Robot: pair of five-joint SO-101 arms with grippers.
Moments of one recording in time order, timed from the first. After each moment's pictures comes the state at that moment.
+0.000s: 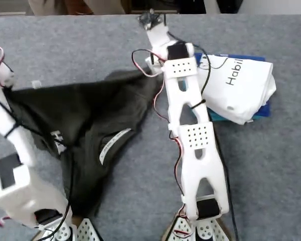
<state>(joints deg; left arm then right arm) -29.5 6.9 -37.5 100.2 10.4 -14.4 64.6 -82.2 81.8 14.3</state>
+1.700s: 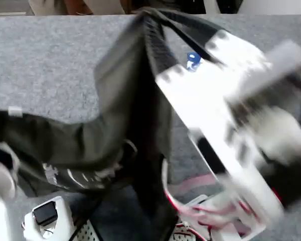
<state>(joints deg) -31.4 -54.4 -13.0 89.8 7.2 -33.4 -11.3 -64.8 82.2 11.5</state>
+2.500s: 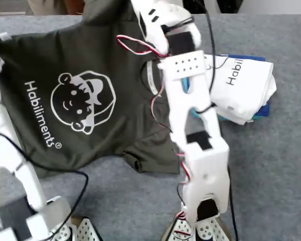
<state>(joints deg) -31.3 -13.9 6.7 29.3 7.2 -19.9 36.2 -60.0 35.7 4.8</state>
